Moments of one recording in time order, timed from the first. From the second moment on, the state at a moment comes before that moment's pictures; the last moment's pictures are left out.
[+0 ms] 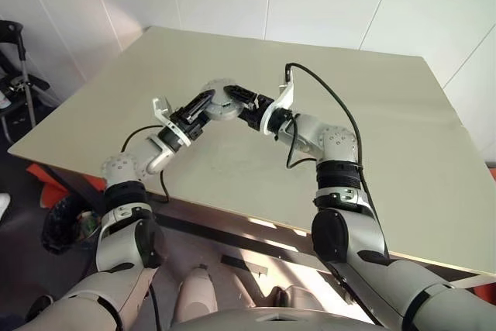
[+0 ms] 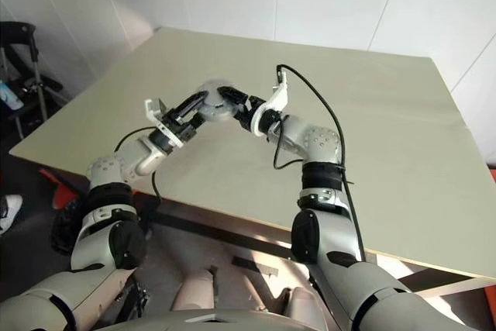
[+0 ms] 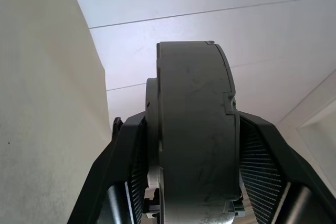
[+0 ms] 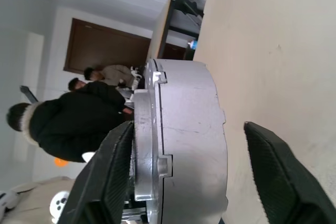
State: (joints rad) left arm -0.73 0.14 0.66 0.59 -1.17 1.14 -0.39; right arm -0.88 0.06 -0.41 0.49 1.07 1.02 -0.02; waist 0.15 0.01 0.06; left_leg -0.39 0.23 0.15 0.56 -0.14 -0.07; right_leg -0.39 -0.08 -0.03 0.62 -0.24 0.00
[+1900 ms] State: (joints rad) left arm -0.72 0.28 0.71 0.78 -0.96 0.67 -0.22; right arm -0.87 -0.11 -0.33 0.45 0.72 0.83 0.16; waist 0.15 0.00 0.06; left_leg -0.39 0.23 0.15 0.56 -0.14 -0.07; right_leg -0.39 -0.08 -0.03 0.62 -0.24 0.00
